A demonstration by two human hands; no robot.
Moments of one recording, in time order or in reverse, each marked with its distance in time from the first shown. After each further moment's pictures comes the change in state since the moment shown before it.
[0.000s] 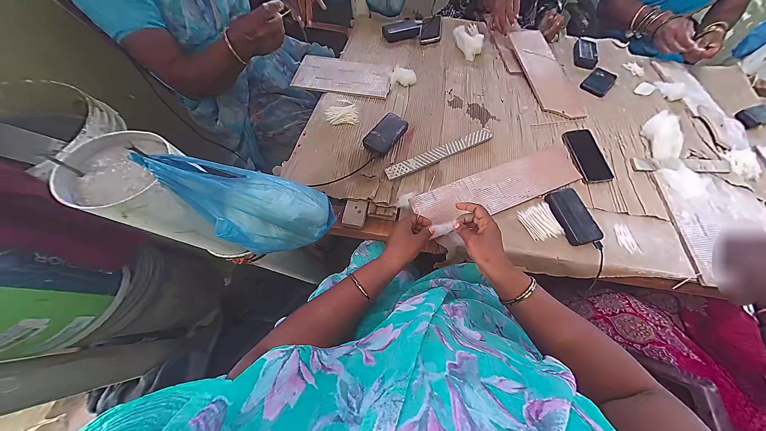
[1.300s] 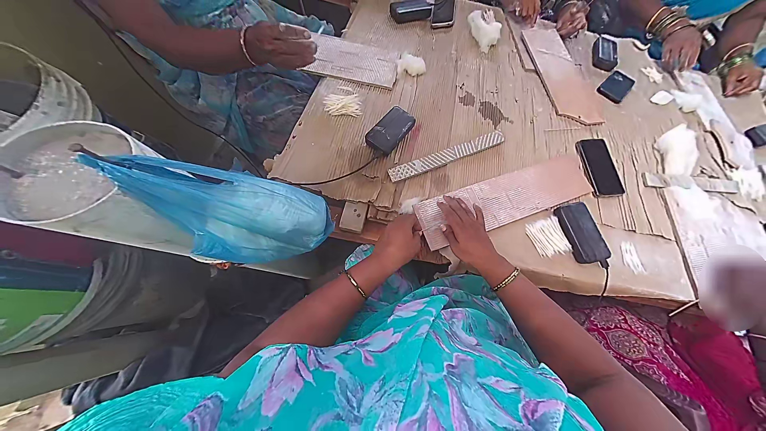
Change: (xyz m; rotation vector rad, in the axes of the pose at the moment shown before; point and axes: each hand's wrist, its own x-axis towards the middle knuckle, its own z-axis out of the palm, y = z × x) left_hand 0.031 0.003 -0.023 0.635 -0.064 -0.013; right_hand 0.066 0.045 0.015 -0.822 -0.198 -0.529
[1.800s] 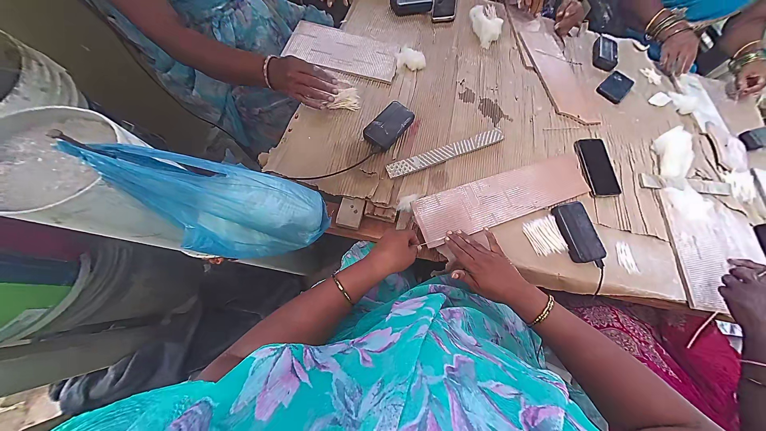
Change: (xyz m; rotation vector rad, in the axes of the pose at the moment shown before) left_hand -0.012 0.000 -0.005 0.012 -0.294 -0.088; right_hand -0.070 0.005 -0.034 -0.152 -0.325 -0.186
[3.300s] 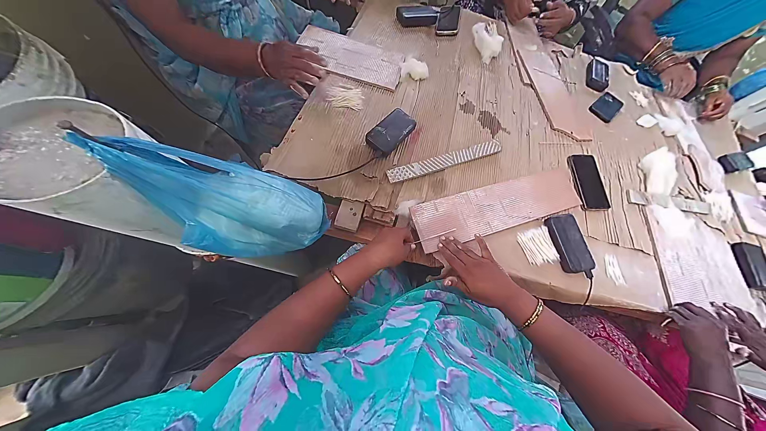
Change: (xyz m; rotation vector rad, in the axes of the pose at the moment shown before) left_hand 0.012 -0.005 -0.013 0.034 -0.048 0.042; right_hand 0.010 -0.002 -0.010 0.014 -0.158 -0.010
